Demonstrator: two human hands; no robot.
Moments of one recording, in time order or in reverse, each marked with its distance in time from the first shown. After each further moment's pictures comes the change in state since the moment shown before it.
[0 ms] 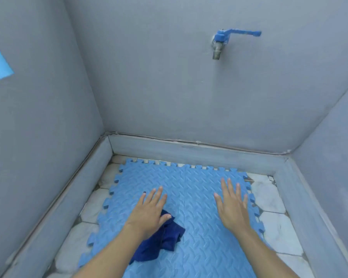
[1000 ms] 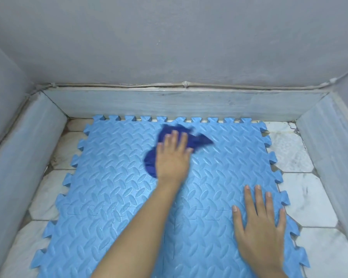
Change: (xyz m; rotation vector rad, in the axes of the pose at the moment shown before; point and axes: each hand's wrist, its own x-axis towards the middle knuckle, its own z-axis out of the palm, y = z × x) left_hand 0.191 0.085 0.091 -0.192 0.172 -0.155; right_hand -0.045 0.095 0.114 -0.240 0.130 0.190
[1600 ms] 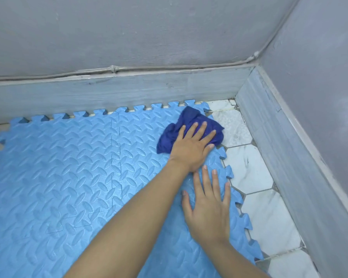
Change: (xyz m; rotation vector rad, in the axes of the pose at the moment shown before) left_hand 0.005 0.161 0.021 0.026 -0.199 0.567; right_hand 0.000 0.003 0.002 -0.008 0.010 0.000
